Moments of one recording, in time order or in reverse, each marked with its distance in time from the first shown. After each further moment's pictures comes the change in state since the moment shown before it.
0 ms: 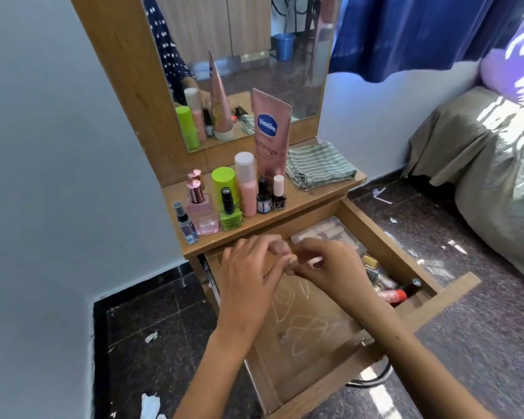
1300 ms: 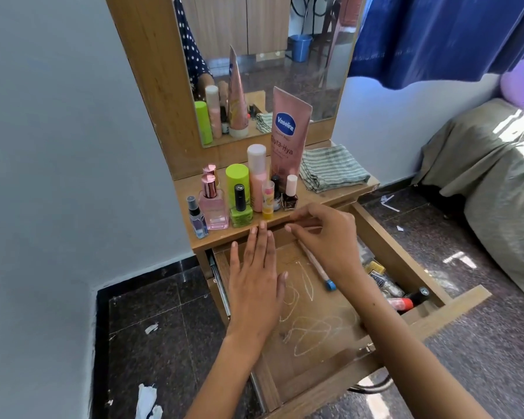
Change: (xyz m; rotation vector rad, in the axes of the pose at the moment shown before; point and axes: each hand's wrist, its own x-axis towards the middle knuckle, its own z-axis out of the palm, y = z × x) left_hand -0.020 -0.027 0.042 0.485 -0.046 -0.015; right_hand 0.039 -0.017 0.003 0.249 0.288 -0.032
